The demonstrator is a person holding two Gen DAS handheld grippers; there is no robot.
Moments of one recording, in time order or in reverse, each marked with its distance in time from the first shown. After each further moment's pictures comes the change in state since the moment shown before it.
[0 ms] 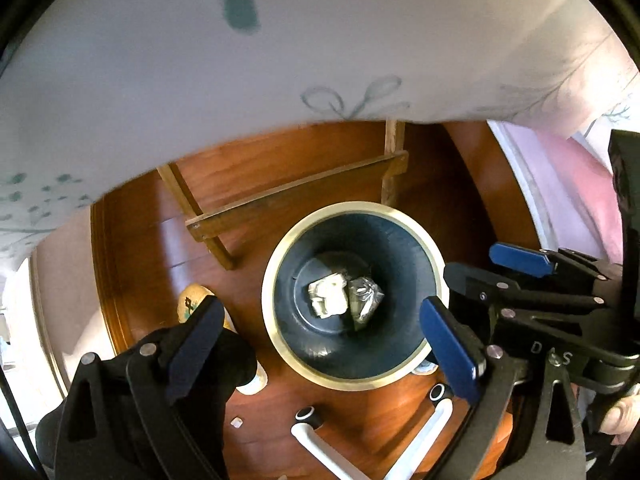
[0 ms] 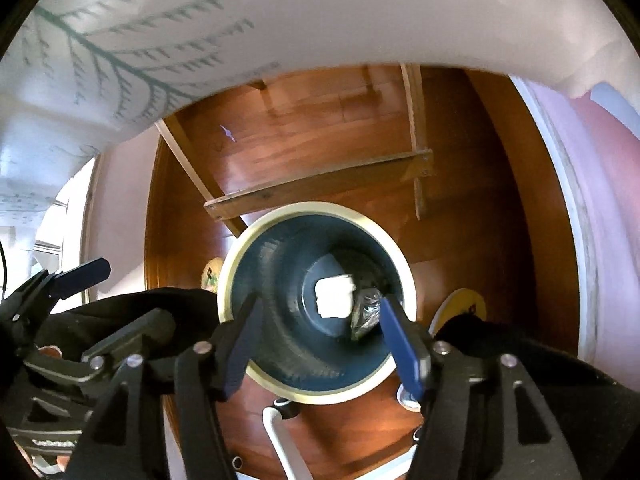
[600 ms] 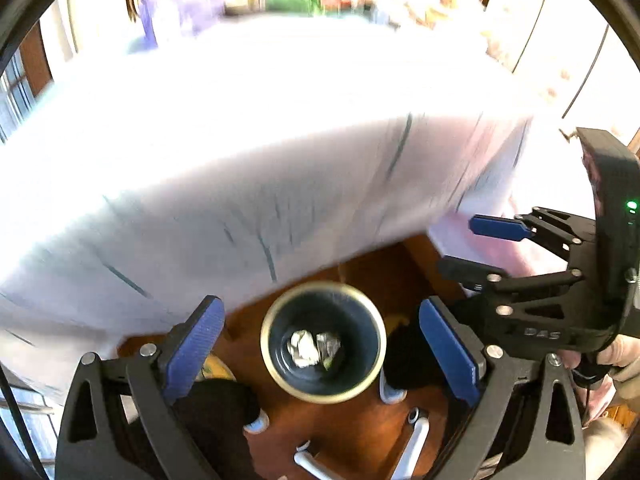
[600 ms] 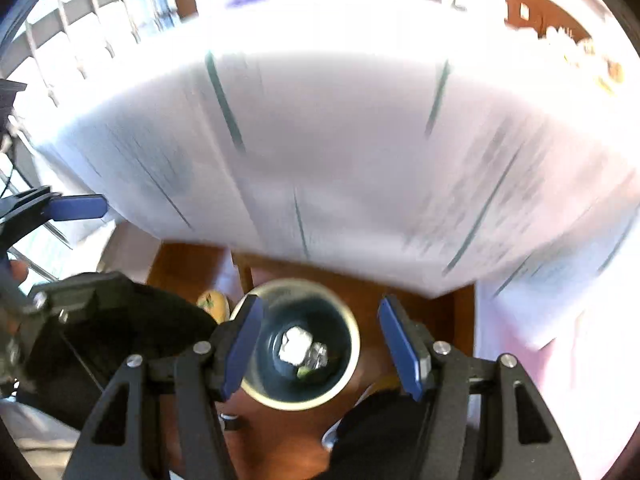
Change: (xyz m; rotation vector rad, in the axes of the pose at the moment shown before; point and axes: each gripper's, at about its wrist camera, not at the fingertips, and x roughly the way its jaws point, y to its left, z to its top) left arm -0.202 -0.017 -0.001 0.128 -0.324 -0.092; right arm -0.192 0.053 -0.013 -0.370 -0.320 -0.085
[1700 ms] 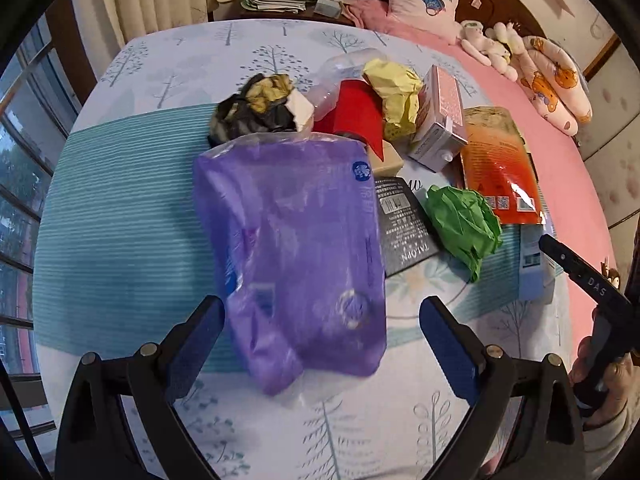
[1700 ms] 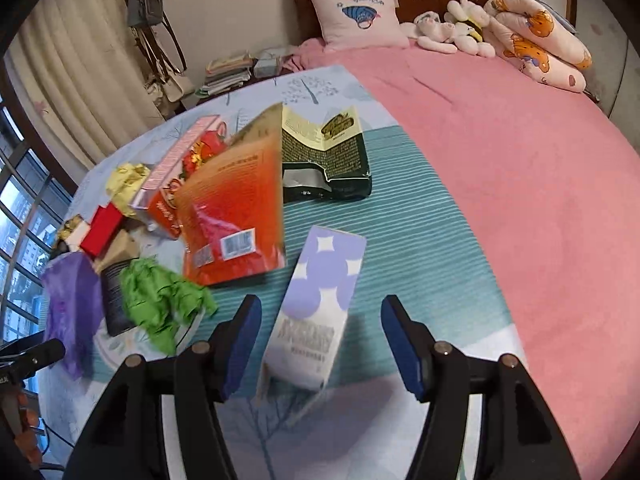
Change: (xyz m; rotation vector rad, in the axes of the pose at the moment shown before) left arm 0.064 0.146 0.267 -0.338 0.152 0.088; right arm 0.028 -0.175 0.278 0.387 -0.026 -0.141
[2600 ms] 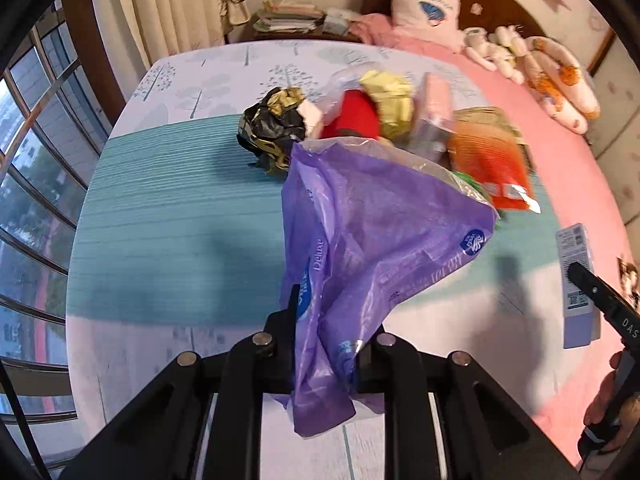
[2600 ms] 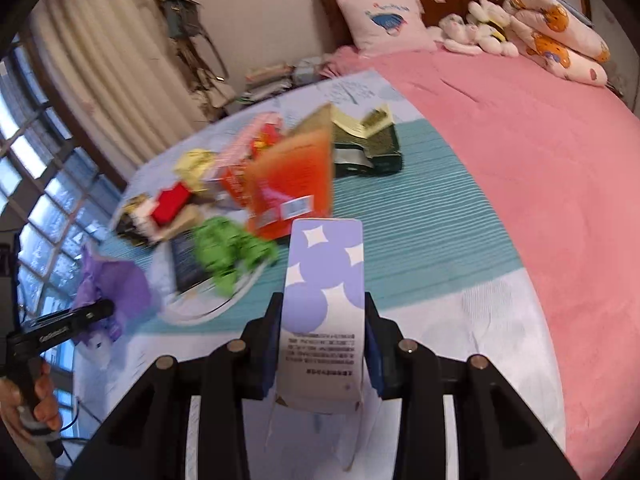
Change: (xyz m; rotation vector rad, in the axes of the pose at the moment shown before) left arm -0.050 -0.012 -0.041 0.031 -0.082 0.061; right arm -0.067 0.004 -0.048 -0.015 -0.048 0.190
